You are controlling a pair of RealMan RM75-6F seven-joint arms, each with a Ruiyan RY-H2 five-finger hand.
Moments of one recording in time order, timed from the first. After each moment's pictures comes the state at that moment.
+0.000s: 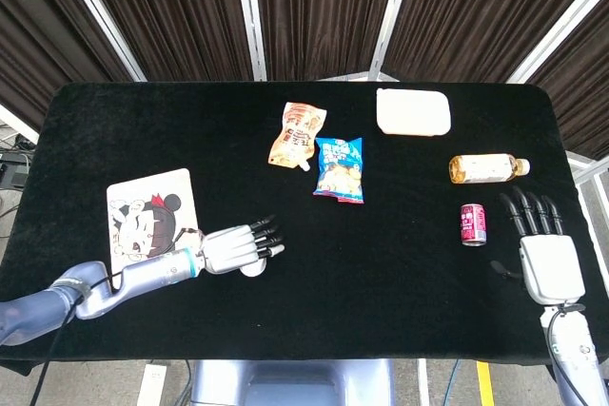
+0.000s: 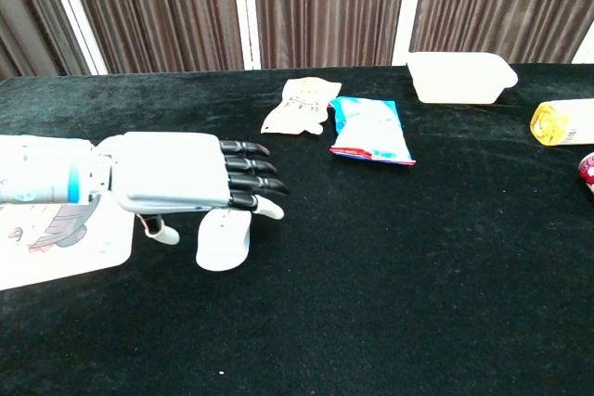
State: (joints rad) left arm -0.93 -1.56 0.05 -1.07 2.06 0.89 0.14; right arm 0.25 -1.16 0.03 -1.64 -1.42 1.54 -0.20
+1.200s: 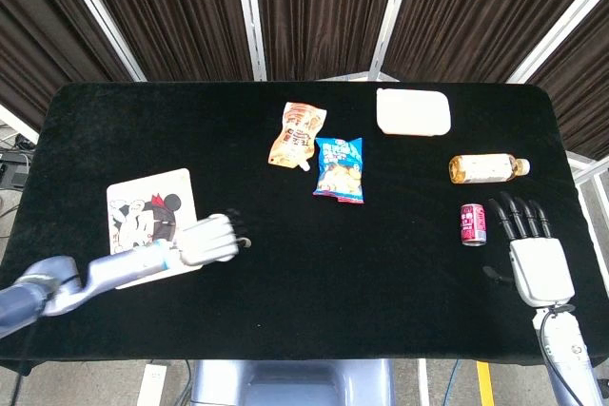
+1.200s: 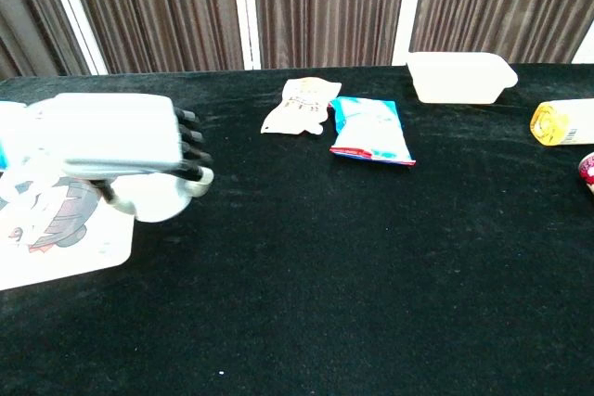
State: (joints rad) left arm -0.91 -1.42 0.19 -1.06 2.00 1.12 0.12; right arm 0.22 -1.18 0.06 -1.64 -1.46 1.47 -0.22
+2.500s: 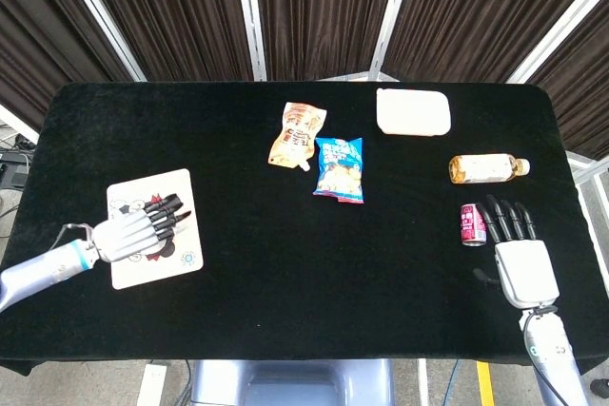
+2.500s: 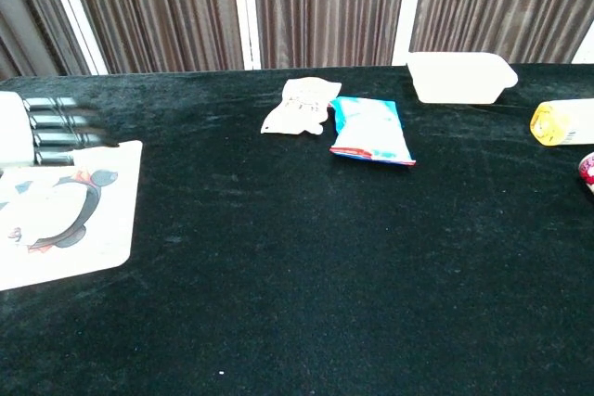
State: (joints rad) left arm -0.69 -1.46 0.30 -0.58 1.98 1.41 0.02; right arm 0.21 -1.21 0.08 -1.66 -1.48 1.45 -0.31
